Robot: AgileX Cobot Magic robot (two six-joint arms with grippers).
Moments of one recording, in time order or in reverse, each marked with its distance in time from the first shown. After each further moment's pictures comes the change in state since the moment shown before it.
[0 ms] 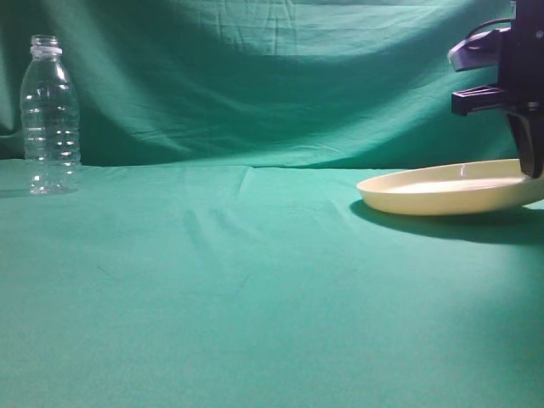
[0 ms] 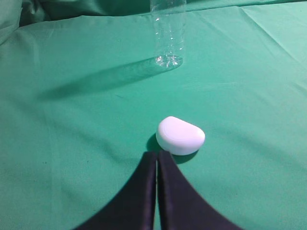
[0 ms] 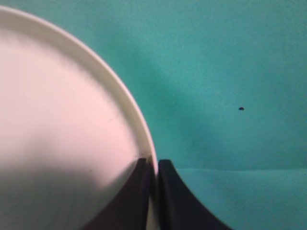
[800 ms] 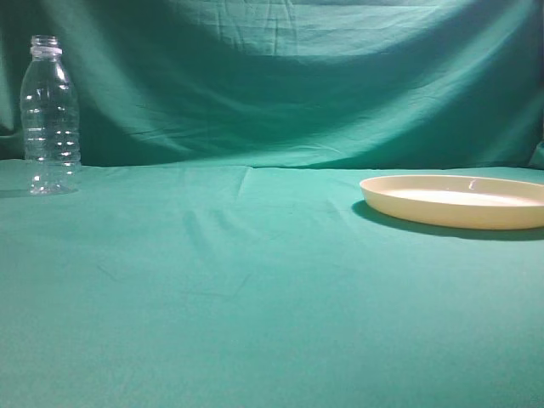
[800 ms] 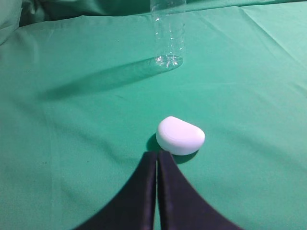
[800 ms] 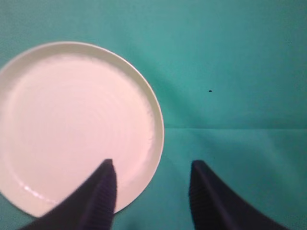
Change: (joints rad) left arm 0.000 0.000 0.000 0.000 0.000 0.000; right arm 0.018 -0.305 -0.006 0.074 0.149 -0.002
